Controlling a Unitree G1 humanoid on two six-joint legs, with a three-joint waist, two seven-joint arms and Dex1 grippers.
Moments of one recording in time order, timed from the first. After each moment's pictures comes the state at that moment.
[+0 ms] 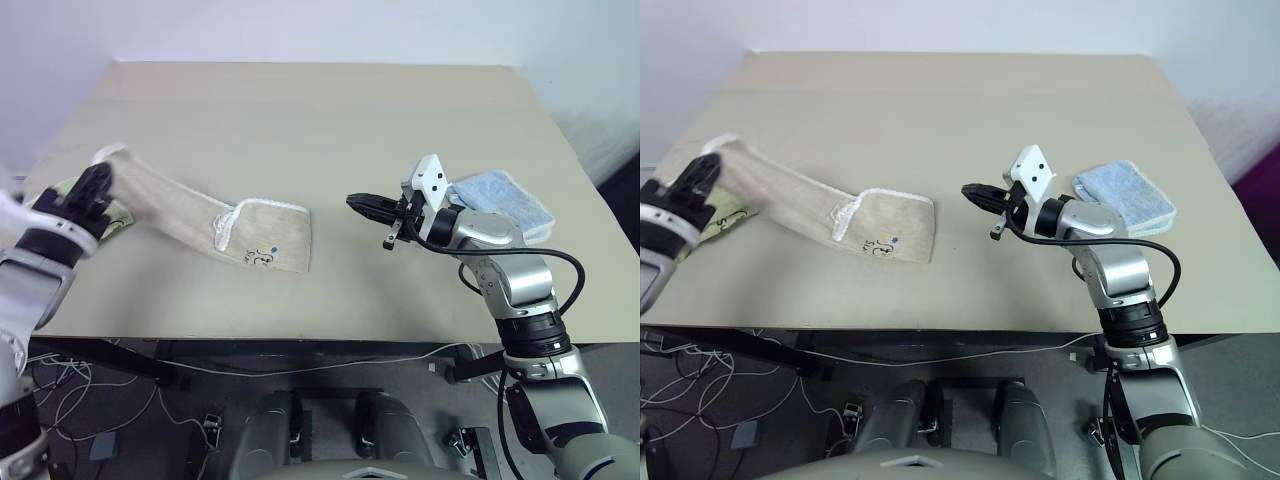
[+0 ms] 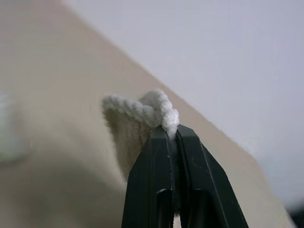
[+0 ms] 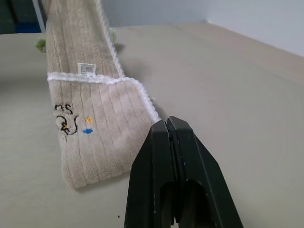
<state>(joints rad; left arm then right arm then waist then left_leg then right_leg) -0.19 0.78 0.50 -0.33 -1.53 0.60 0.14 -0.58 -0.45 0.07 -0.03 0.34 0.38 0.85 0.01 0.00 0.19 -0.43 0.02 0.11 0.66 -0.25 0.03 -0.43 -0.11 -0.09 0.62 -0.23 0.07</state>
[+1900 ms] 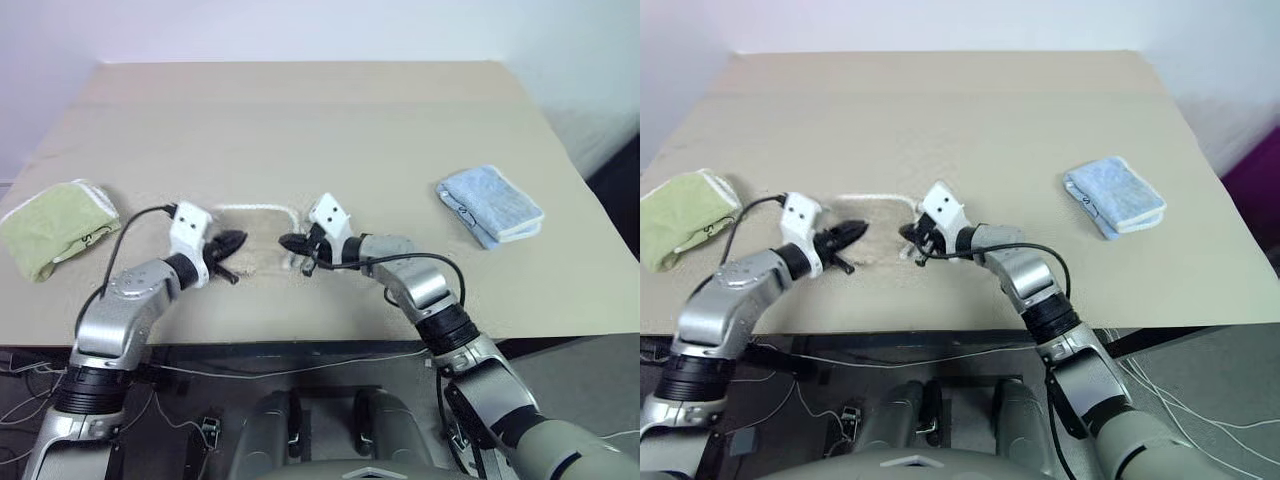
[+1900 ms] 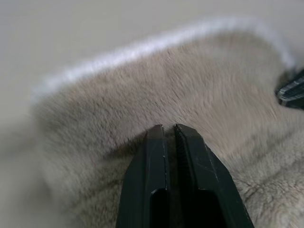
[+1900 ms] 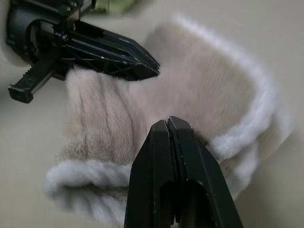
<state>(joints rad) -0.26 0.62 -0.02 -0.08 -0.36 0.46 -0.52 -0.66 -0.14 0.36 0.30 0.16 0.40 0.72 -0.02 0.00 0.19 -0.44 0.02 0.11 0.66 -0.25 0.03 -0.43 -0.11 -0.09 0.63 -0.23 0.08</state>
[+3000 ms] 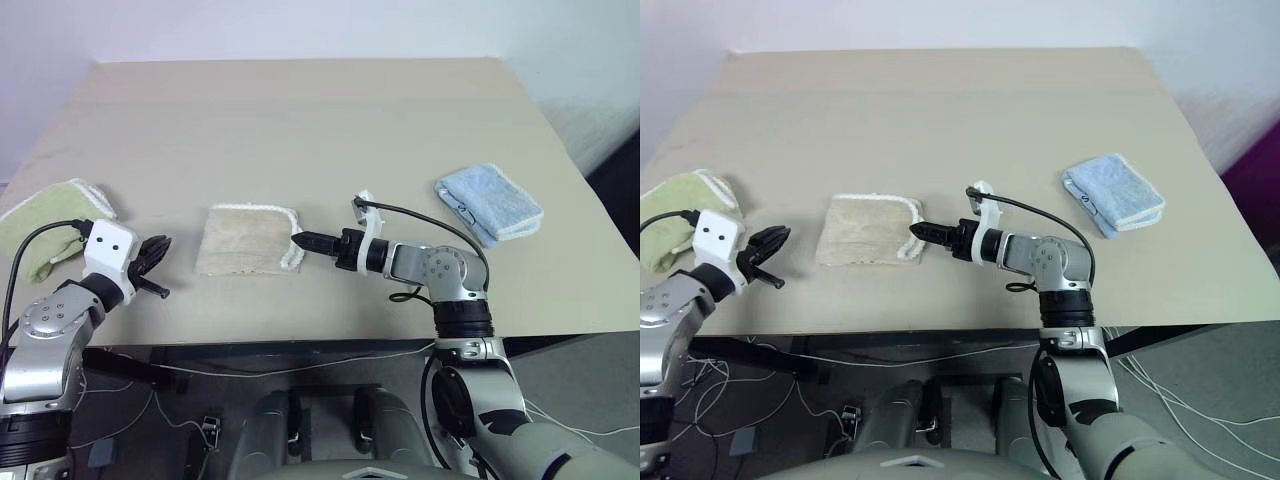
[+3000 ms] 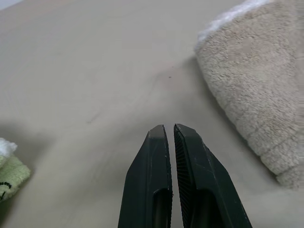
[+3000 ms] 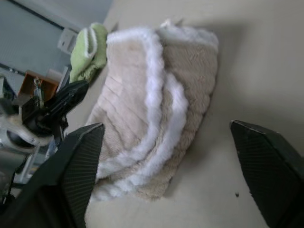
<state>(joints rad) -0.02 0.70 0.30 -0.14 -0.29 0.30 -0.57 -0.71 -0.03 -0.17 0.26 0.62 1.16 0.48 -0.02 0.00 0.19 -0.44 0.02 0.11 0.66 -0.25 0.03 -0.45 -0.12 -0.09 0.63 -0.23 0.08</state>
